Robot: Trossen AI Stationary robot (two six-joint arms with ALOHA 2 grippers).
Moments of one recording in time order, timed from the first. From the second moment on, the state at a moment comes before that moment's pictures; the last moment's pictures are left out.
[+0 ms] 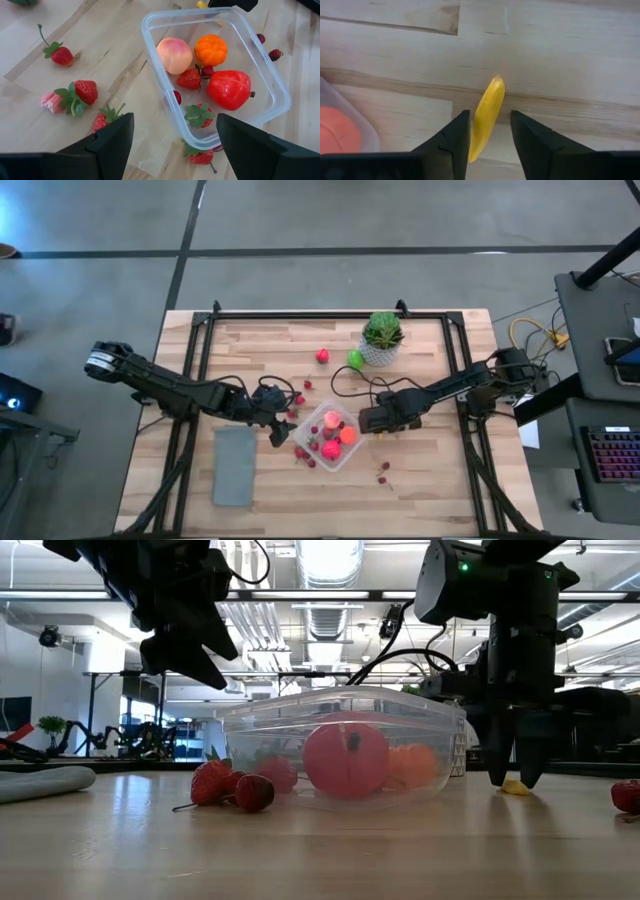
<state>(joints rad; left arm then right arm) -0.25 1.28 0.78 -0.28 -0.26 -0.73 0.20 1.69 0.92 -0.69 0.04 1.65</state>
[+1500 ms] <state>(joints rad) -0.25 1.28 0.78 -0.30 -0.26 -0.72 0.20 1.53 1.17 -0.64 0.12 1.24</state>
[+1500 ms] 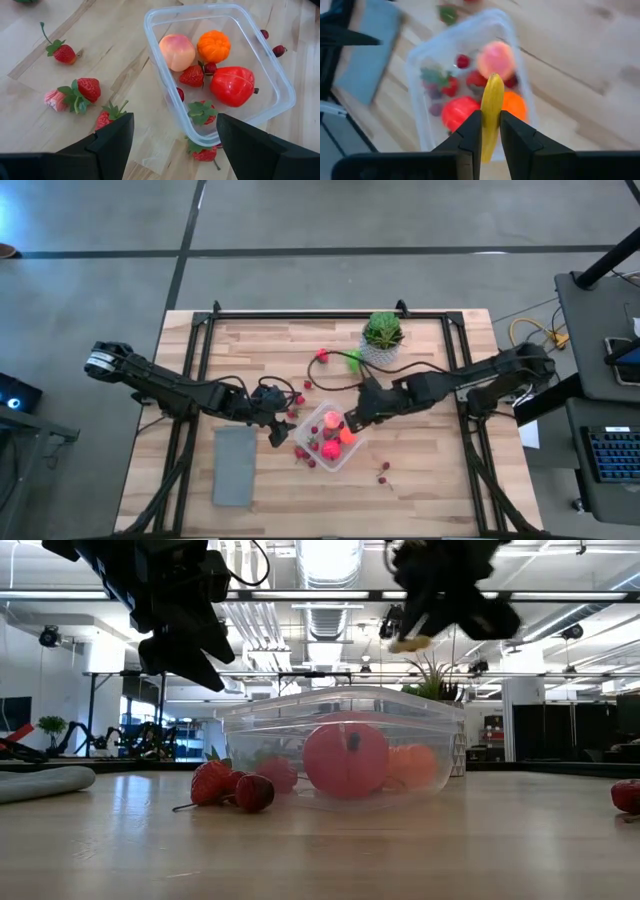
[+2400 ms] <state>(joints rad) -0.25 1.31 0.78 -0.42 -0.25 -0.59 0.21 1.58 1.39 -0.96 0.35 1.08</state>
